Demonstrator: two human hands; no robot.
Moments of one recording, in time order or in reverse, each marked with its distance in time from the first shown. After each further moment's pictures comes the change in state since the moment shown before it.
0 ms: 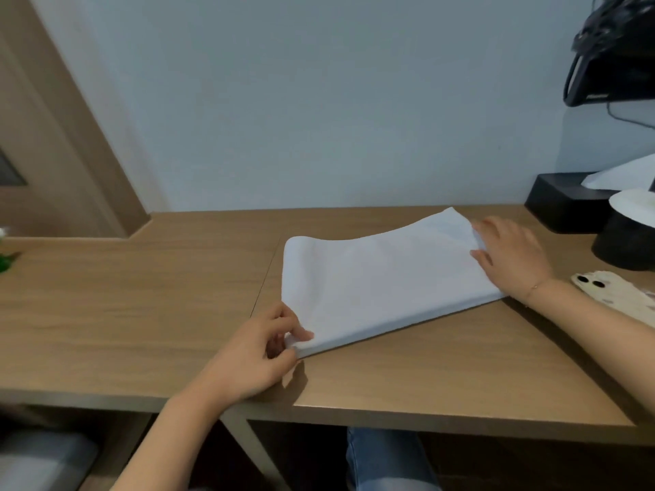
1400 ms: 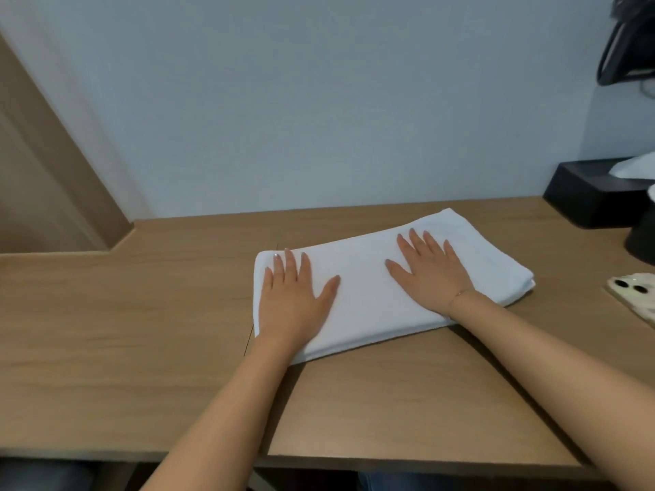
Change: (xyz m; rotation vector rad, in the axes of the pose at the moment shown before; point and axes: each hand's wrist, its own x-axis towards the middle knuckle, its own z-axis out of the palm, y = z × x) left_hand 0.131 -0.042 0.038 0.628 0.084 -0.335; right_hand 0.032 -0.119 0.044 0.120 -0.381 0.023
